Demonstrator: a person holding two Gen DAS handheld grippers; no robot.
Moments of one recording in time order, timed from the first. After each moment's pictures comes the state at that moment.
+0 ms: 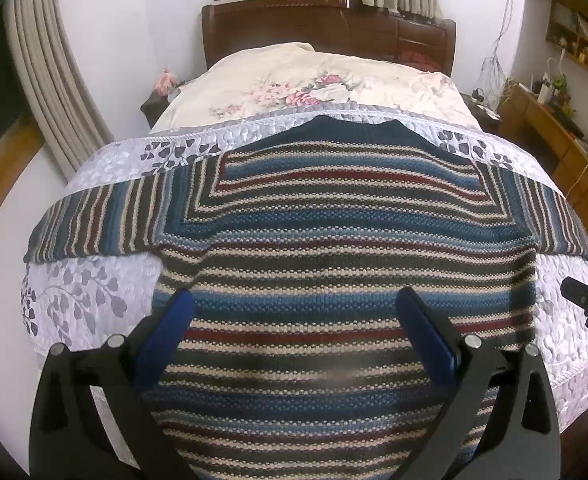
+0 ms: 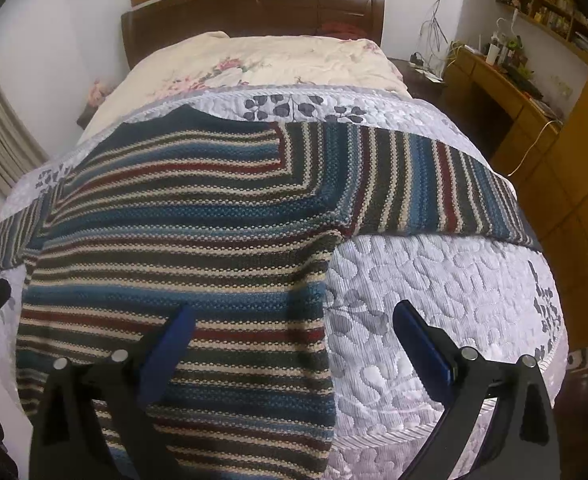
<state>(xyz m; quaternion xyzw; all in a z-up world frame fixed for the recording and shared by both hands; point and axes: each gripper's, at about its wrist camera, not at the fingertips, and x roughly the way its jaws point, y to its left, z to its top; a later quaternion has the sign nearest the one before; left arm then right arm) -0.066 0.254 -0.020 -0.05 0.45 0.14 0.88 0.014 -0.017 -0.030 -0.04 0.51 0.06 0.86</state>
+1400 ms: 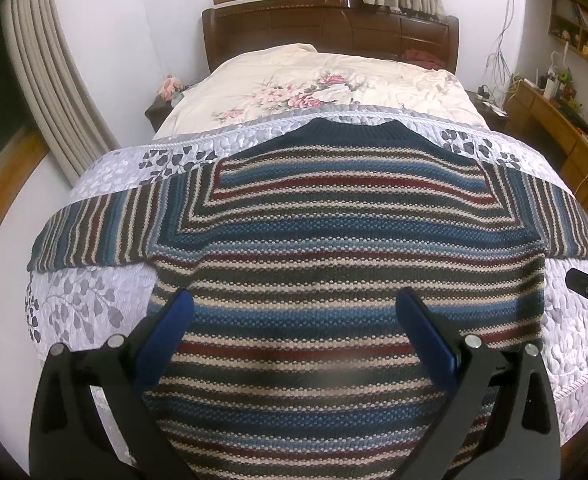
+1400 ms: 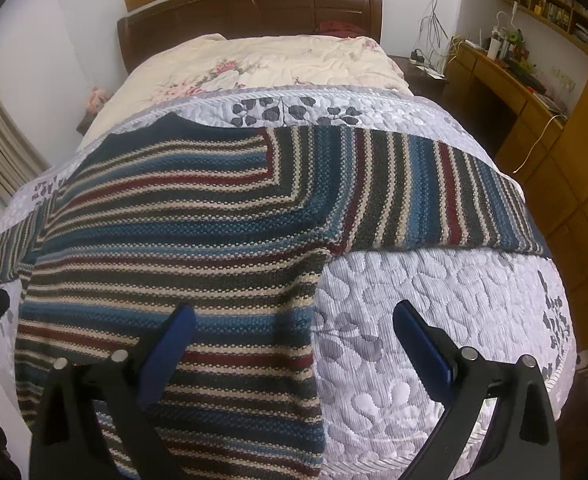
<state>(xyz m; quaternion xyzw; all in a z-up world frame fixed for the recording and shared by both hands) -0.047 0.243 -0.026 -0.04 0.45 0.16 0.88 0.038 -0.035 -0.040 -0.02 0.51 0.07 0.86</state>
